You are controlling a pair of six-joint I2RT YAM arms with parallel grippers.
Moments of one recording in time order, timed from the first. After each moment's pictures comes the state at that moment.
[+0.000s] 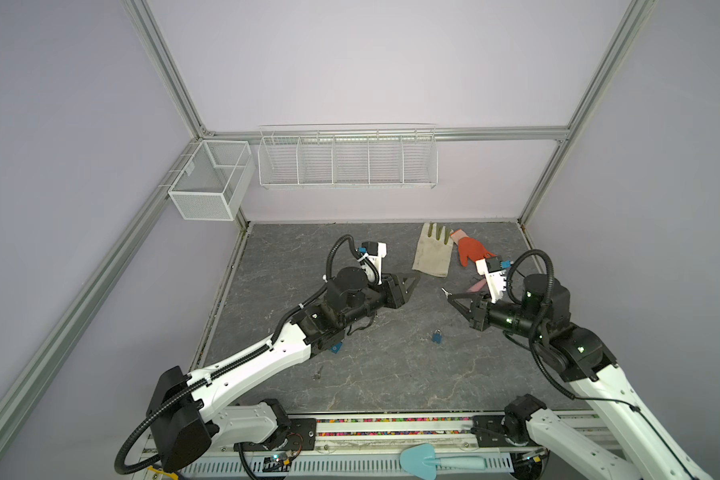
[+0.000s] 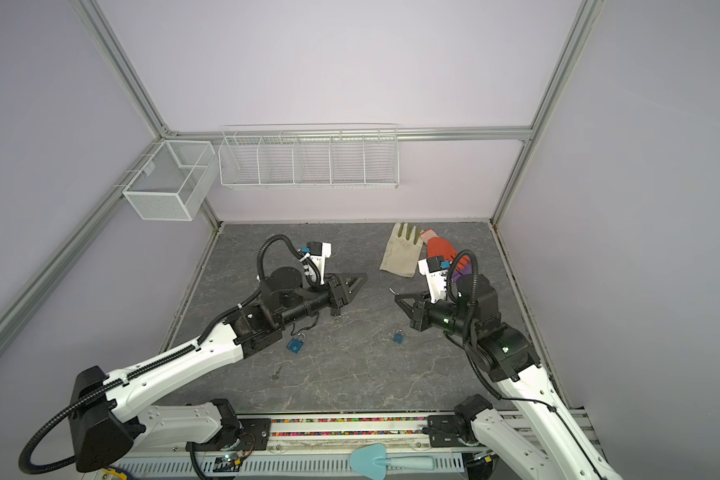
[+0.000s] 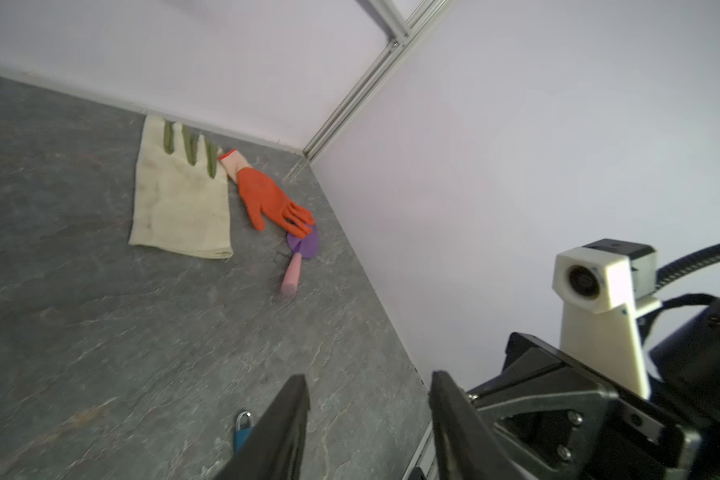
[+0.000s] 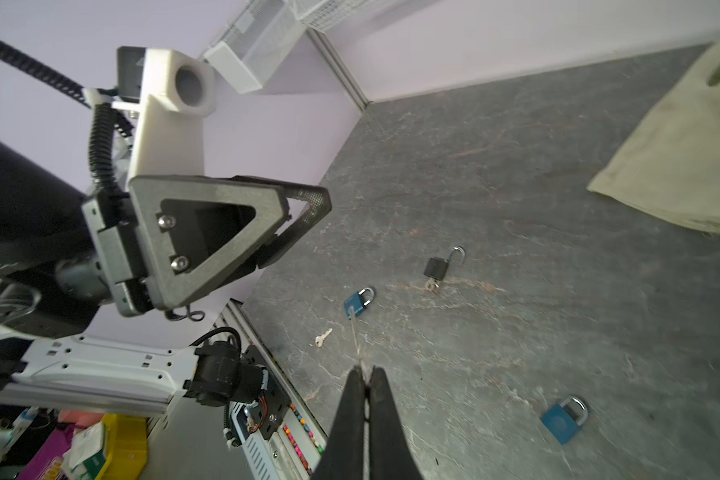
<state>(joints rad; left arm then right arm) -0.95 1.26 0.99 0.06 0.07 -0.77 0.45 0.78 0.93 -0.61 -0.44 0.46</state>
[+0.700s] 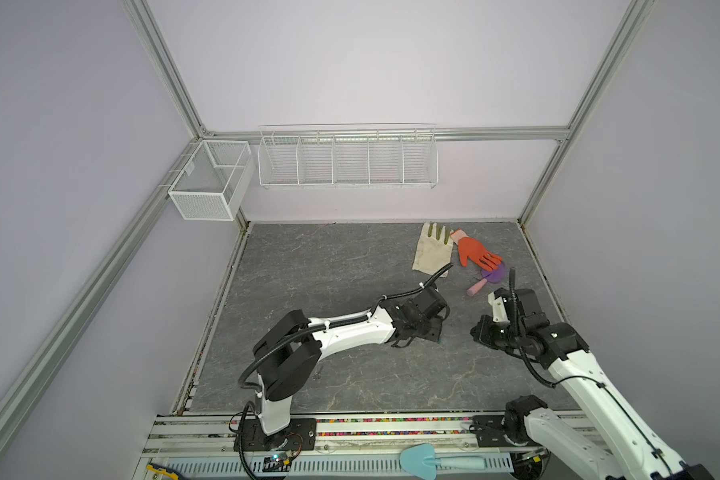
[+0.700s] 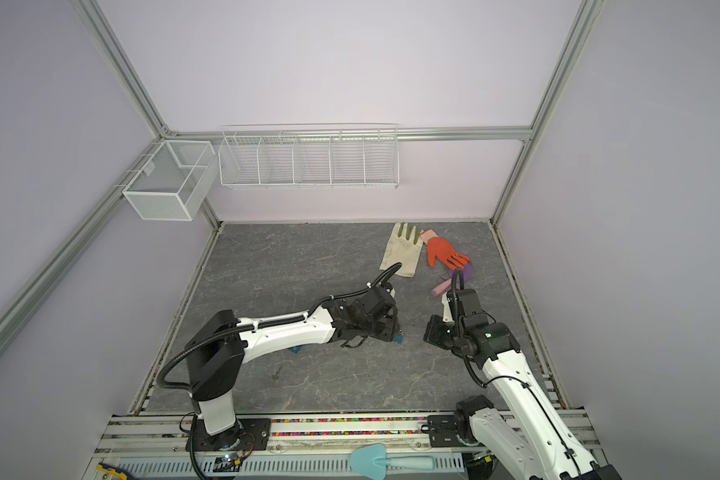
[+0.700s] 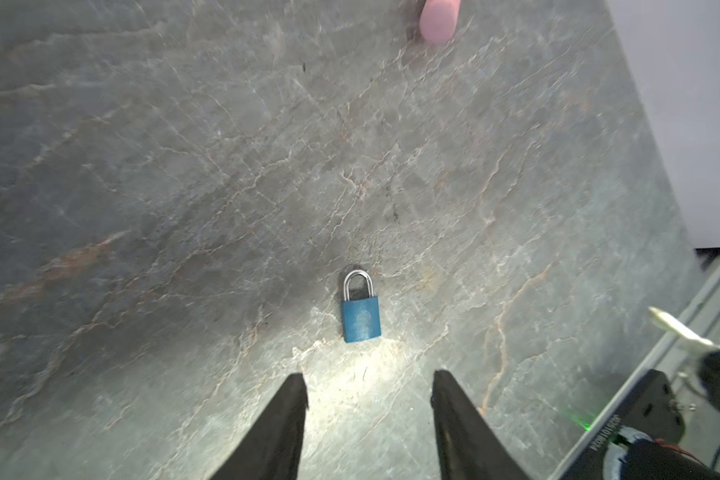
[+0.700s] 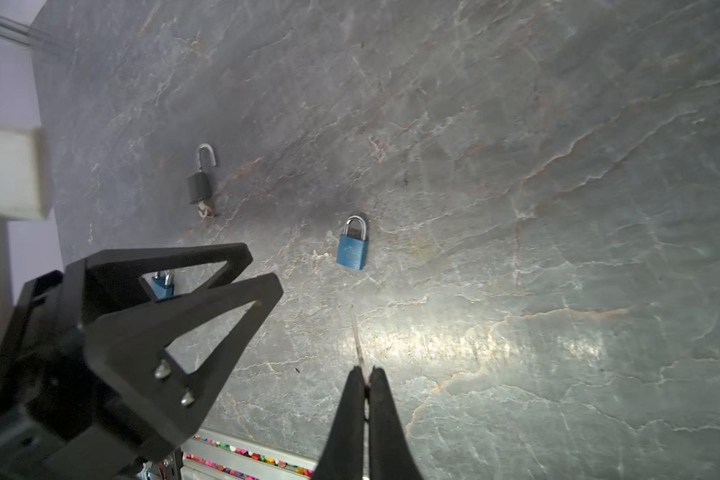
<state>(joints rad) -1.14 1.90 1.38 -0.41 -0.05 -0.64 0.27 0.86 0.75 -0.91 -0.21 0.61</state>
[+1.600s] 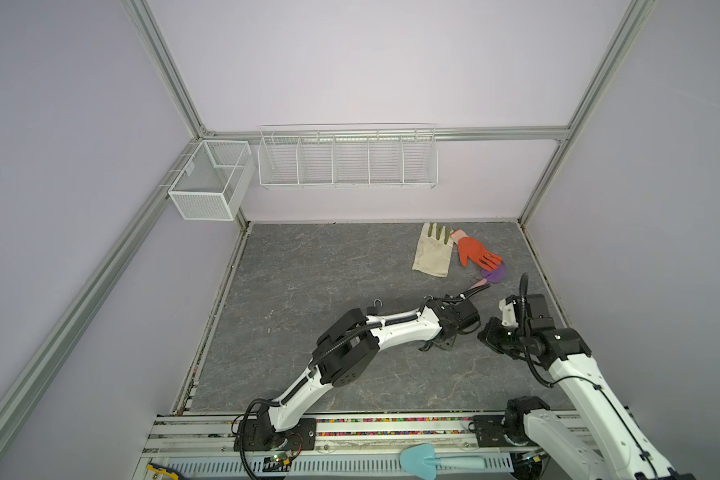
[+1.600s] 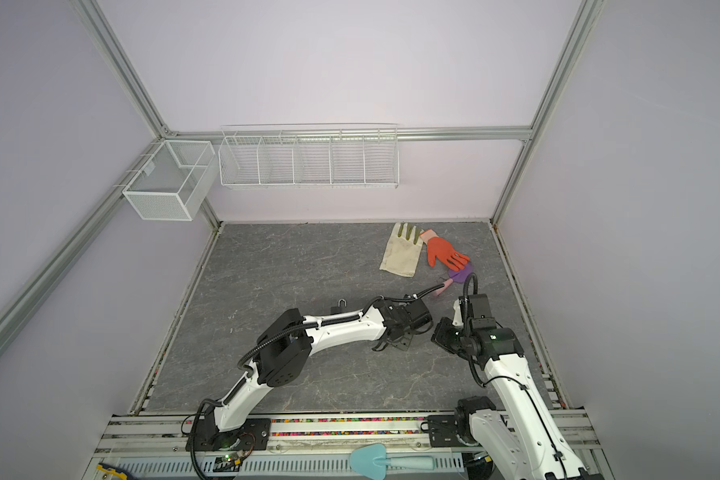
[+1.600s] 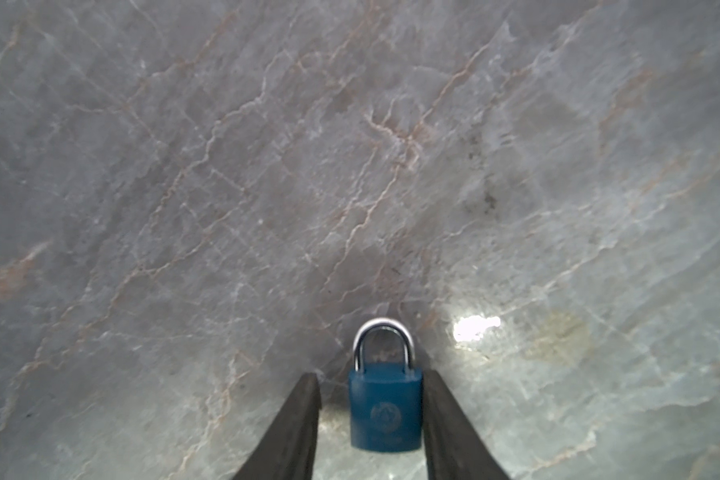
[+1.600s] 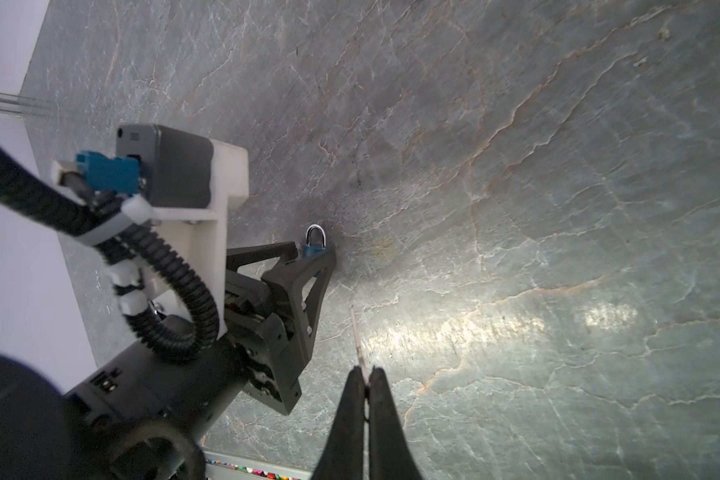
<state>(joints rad) -1.21 2.32 1.88 -0.86 -0.25 -0.63 0.13 0.84 0.69 -0.91 -0.27 0.62</state>
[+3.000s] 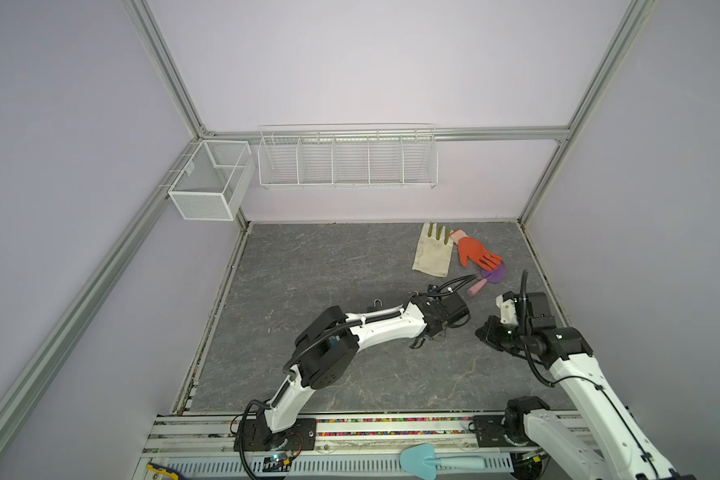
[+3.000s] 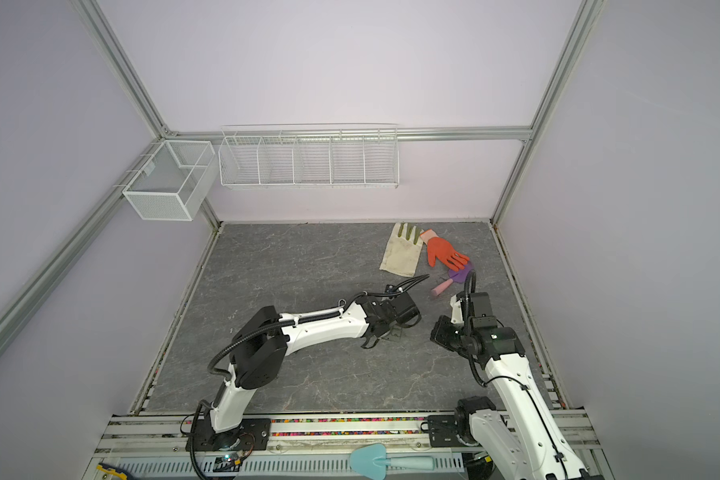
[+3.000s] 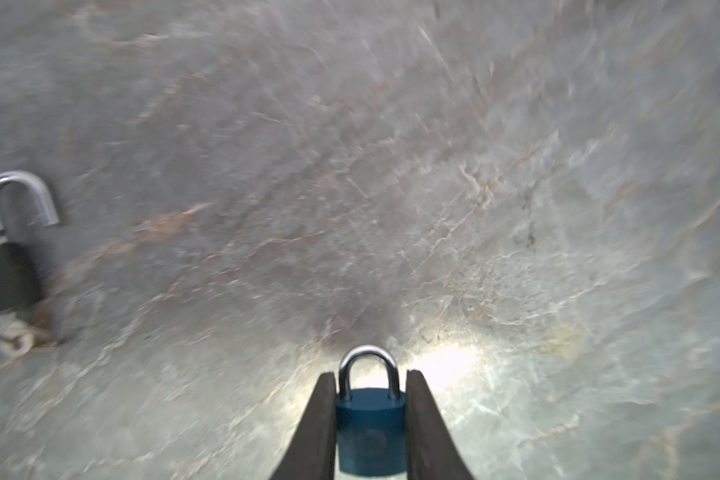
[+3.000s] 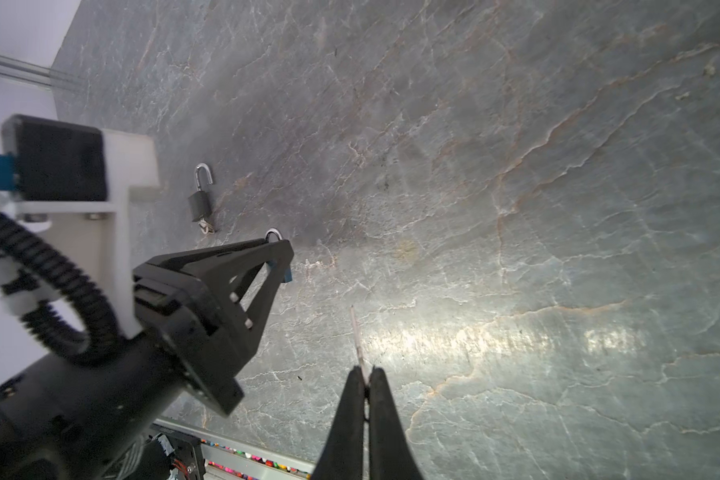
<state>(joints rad) -1.17 2.09 1.65 -0.75 -0.30 -0.81 0.15 0.84 0.72 -0.89 -0.31 0.55</state>
